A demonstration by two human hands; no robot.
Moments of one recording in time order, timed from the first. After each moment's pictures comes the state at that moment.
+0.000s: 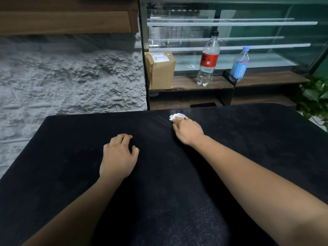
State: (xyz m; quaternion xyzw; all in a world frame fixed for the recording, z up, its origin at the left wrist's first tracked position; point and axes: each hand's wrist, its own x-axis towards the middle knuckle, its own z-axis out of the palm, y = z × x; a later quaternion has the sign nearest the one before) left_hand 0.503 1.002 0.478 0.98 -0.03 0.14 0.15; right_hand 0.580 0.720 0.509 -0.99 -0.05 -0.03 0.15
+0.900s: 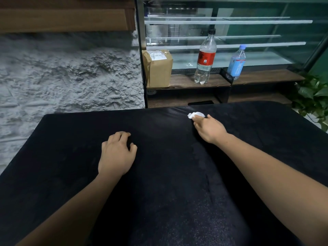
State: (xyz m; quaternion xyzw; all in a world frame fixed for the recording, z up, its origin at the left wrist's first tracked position) left_hand 0.504 1.003 0.477 0.98 -0.03 0.14 0.15; right_hand 0.559 0.635 0.515 -0.99 -0.03 0.00 0.10
